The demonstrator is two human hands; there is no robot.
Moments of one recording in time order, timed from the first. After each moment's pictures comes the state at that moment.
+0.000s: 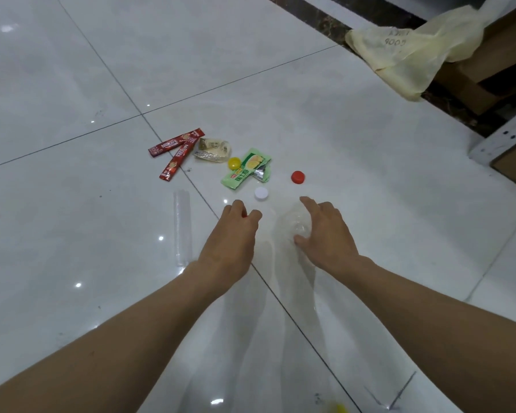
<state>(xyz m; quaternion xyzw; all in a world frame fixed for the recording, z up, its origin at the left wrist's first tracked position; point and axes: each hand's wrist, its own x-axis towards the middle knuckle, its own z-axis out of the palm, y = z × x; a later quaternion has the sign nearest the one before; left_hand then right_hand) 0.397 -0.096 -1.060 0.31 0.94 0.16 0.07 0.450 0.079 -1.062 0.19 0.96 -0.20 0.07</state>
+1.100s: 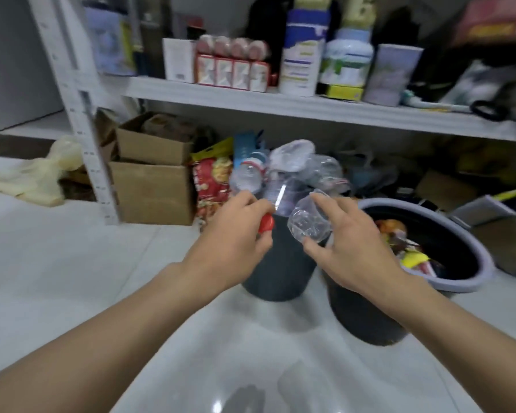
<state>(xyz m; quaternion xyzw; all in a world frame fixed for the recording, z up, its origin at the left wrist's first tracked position) 0.887 0.336 -0.811 0.71 0.63 0.32 -0.04 1.070 0.396 -0.814 0.47 0.85 -0.03 -0.25</state>
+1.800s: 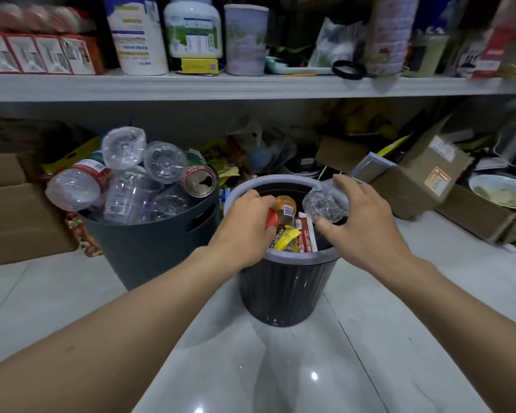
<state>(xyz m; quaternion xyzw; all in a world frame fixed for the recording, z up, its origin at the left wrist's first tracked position) 1.098 0.478 -0.844 0.78 0.57 0.24 0.07 1.285 0.459 -0.829 0.63 0.71 -0.03 -0.31</state>
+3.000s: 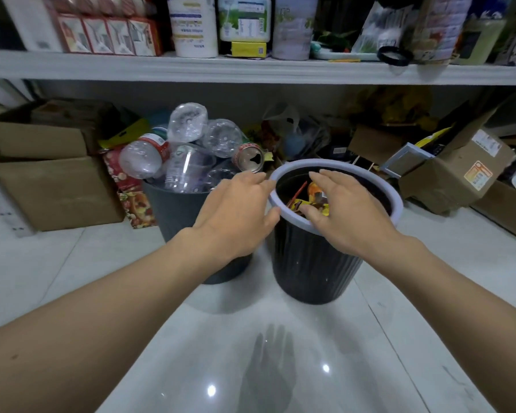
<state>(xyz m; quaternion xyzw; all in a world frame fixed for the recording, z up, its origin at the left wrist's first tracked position) 1.026 0.409 -0.824 0.78 0.59 0.17 -0.07 1.208 0.437 -0.828 0.58 0.80 0.01 -0.16</state>
